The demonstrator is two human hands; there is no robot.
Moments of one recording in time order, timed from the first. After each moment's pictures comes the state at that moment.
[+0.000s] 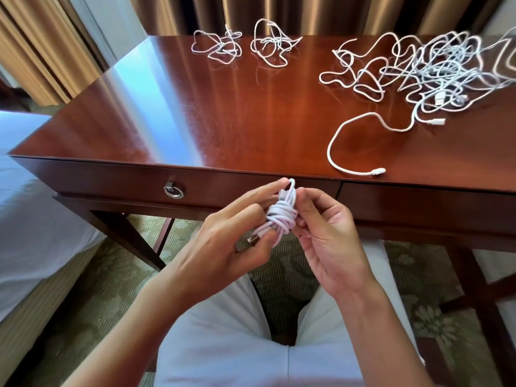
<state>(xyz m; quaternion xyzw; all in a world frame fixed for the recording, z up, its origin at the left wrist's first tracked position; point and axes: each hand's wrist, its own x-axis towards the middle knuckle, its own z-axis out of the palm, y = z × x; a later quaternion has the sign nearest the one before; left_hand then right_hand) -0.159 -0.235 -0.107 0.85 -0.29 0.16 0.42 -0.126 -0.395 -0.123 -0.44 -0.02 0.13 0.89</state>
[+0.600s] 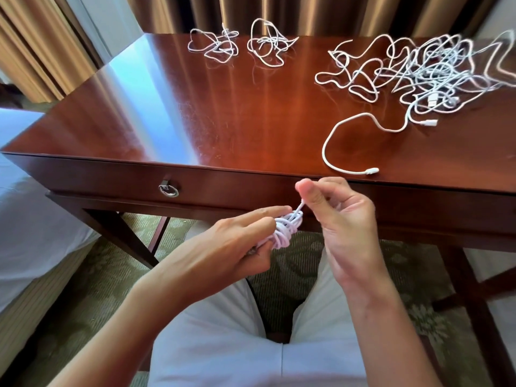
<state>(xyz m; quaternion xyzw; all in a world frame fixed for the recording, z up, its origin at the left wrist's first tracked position) -0.161 -0.235 -0.109 0.90 -0.29 0.05 0.31 -0.114 -0.412 -0.121 -0.62 -0.02 -0.03 0.79</state>
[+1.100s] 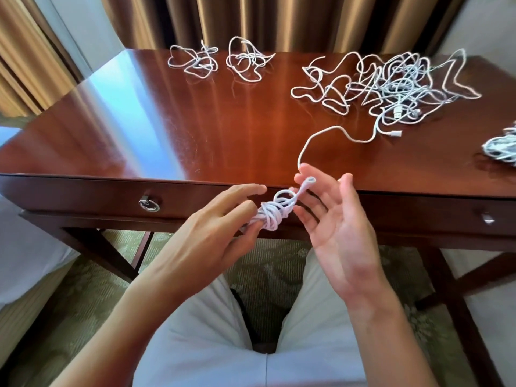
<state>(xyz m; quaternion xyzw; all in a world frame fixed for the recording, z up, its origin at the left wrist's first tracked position) -0.143 -0.244 -0.104 0.90 -0.27 0.19 0.29 -0.118 -0.438 -0.104 -0.52 -0.02 0.06 0.85</state>
